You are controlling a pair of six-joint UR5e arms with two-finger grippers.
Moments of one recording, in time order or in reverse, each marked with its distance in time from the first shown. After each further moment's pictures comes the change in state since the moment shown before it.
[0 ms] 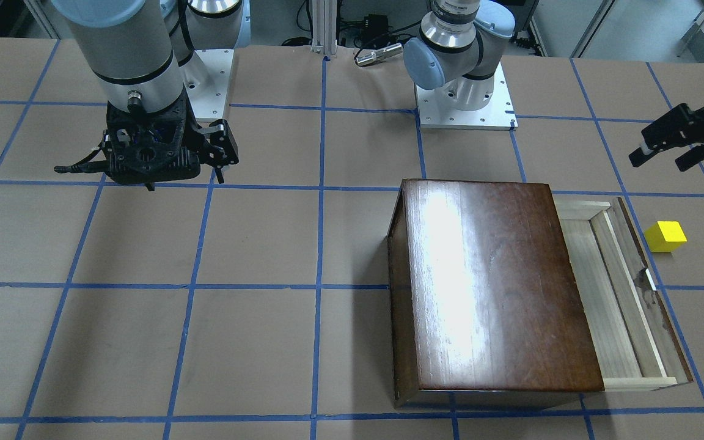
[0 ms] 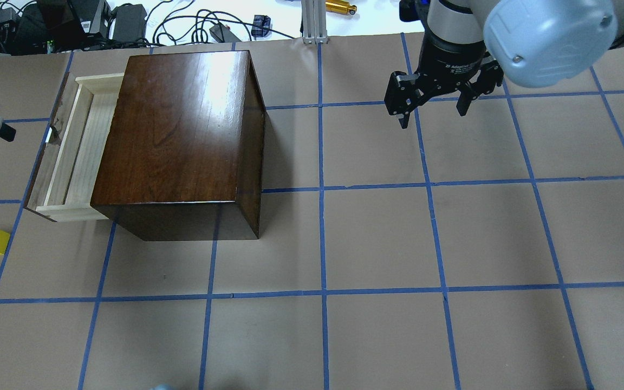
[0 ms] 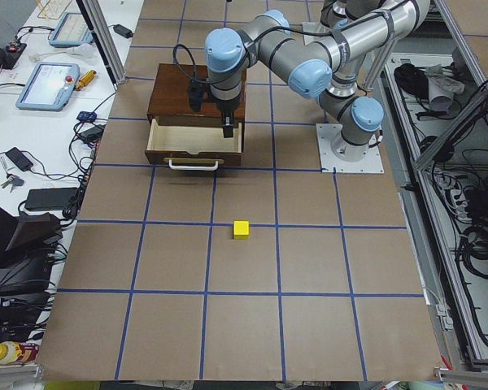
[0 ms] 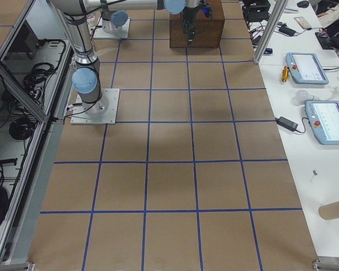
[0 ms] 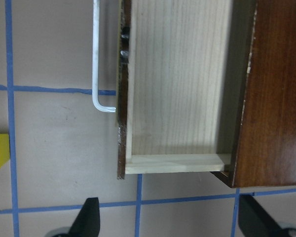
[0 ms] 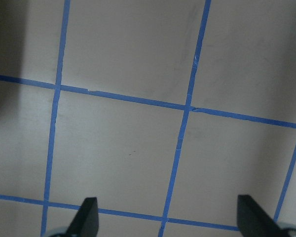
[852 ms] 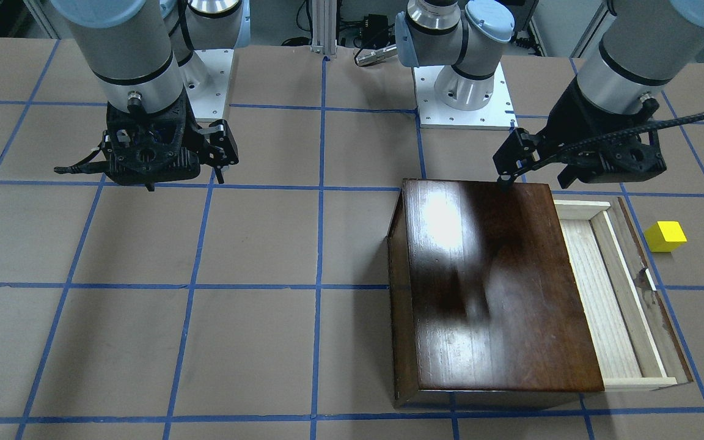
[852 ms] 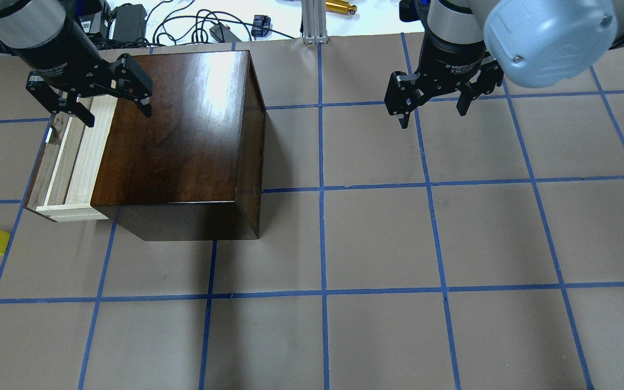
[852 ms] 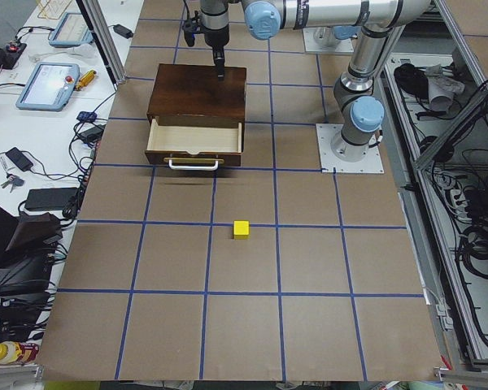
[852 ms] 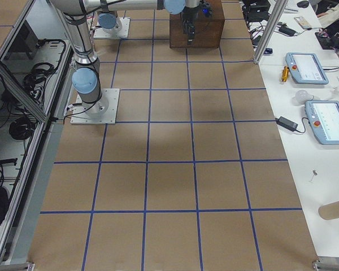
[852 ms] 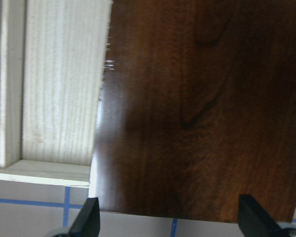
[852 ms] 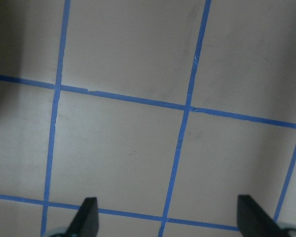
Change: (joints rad) left arm -0.428 -0.025 -0.015 0.176 0.103 -0.436; right arm 0.000 0.000 0.000 0.000 0.000 -0.001
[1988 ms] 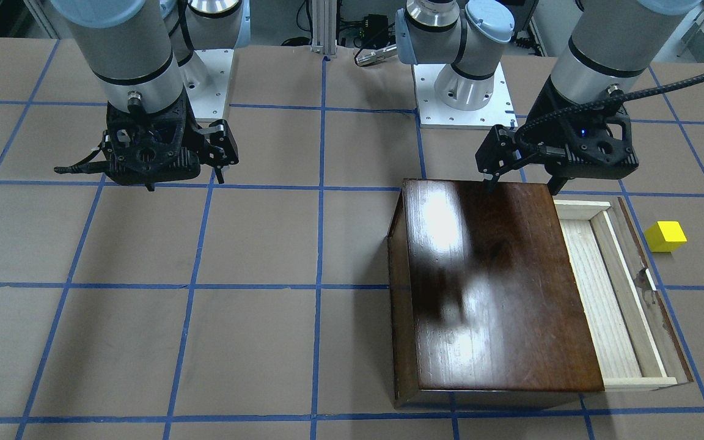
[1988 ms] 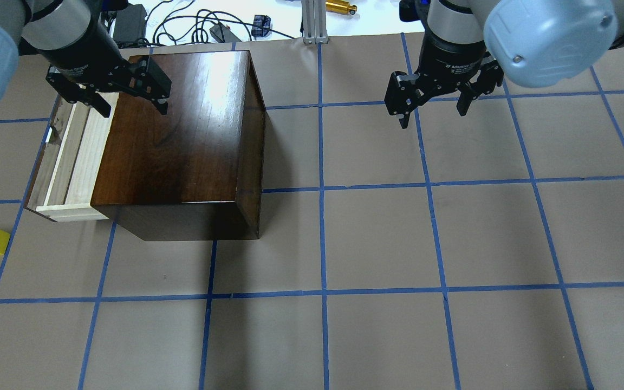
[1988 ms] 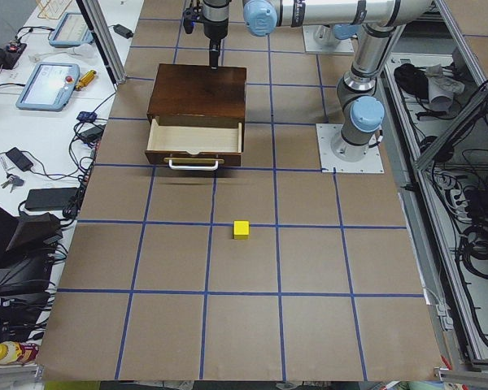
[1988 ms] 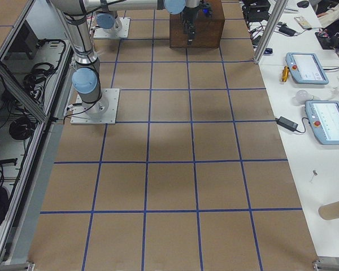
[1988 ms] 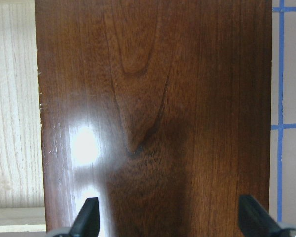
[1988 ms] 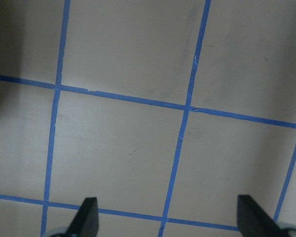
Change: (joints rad) left arm -0.042 0.011 -0.015 0.051 0.037 0.075; right arm 0.000 0.000 0.000 0.000 0.000 0.000
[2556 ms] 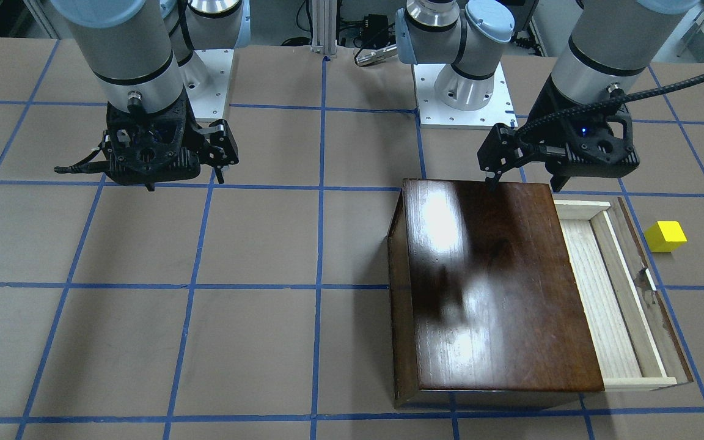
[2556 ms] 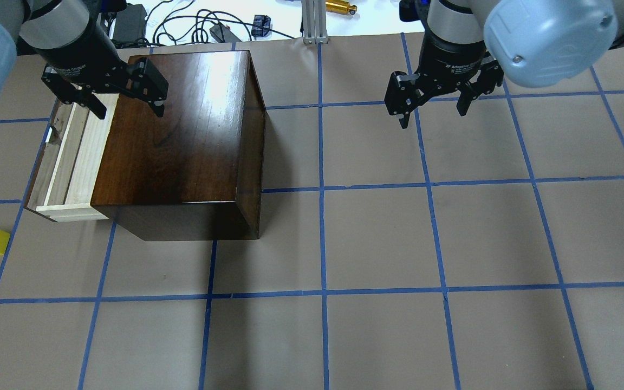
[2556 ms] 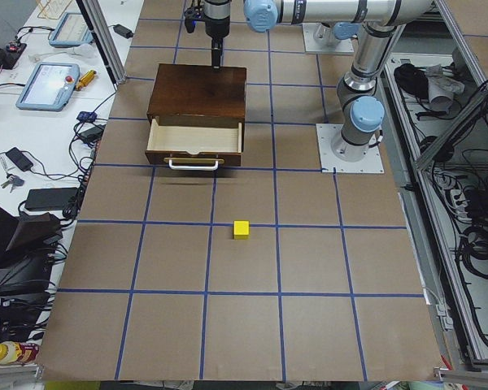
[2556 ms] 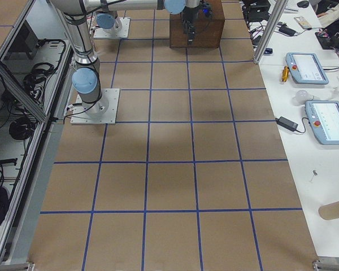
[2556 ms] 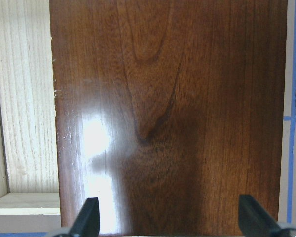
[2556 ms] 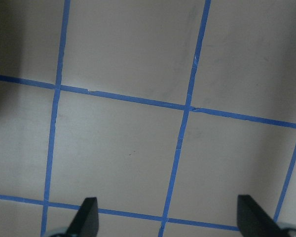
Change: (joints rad) left arm 0.002 -0.001 0.007 -0.014 0.014 0.003; right arm 0.000 0.000 0.000 0.000 0.000 0.001
